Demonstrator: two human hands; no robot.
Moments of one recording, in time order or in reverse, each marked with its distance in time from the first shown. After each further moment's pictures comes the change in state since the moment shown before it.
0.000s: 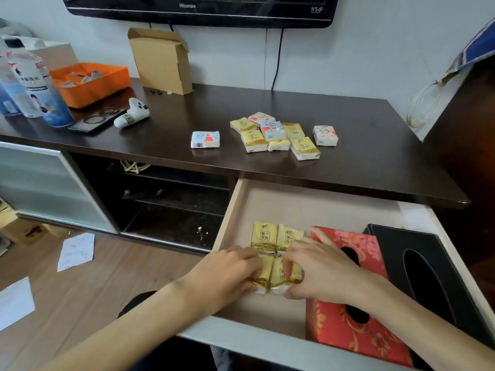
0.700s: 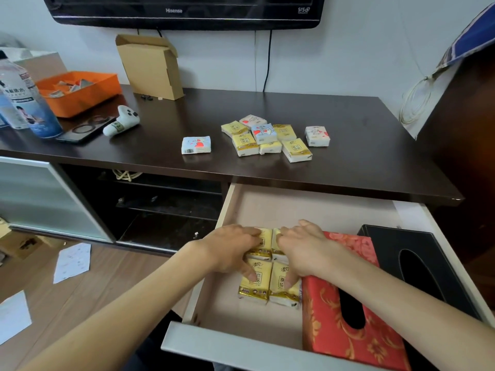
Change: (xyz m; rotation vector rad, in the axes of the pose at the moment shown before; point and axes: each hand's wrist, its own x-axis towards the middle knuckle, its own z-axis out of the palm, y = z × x) left_hand 0.075 -0.039 -0.003 0.144 -0.310 -0.053; right_hand 0.065 0.007 -0.003 -0.395 -0.320 0.107
